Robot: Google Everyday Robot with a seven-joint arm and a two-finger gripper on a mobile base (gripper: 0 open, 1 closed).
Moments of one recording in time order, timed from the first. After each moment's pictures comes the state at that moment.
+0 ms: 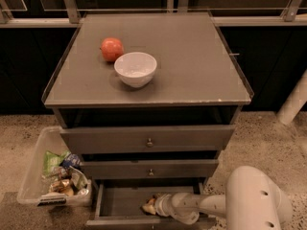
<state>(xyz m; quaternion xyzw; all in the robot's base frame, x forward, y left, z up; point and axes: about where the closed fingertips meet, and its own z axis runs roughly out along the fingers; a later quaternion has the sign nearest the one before) 0.531 -0.016 0.132 -0.30 0.89 0.20 0.29</state>
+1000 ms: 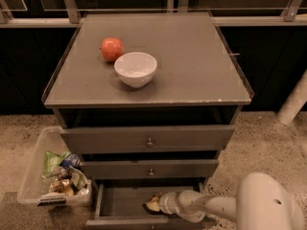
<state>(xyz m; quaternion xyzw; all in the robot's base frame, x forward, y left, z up) 0.533 -0.028 0.142 -0.29 0.88 0.23 0.29</state>
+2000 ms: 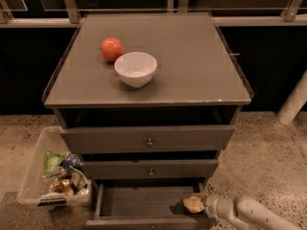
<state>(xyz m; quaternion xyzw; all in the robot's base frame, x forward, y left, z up) 0.491 -0.204 0.256 -0.16 0.88 0.32 0.33</state>
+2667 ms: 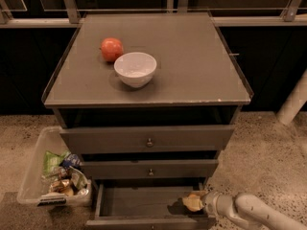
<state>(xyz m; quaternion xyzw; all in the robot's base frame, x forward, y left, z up) 0.490 -0.198 0.275 -0.18 0.87 0.31 0.32</state>
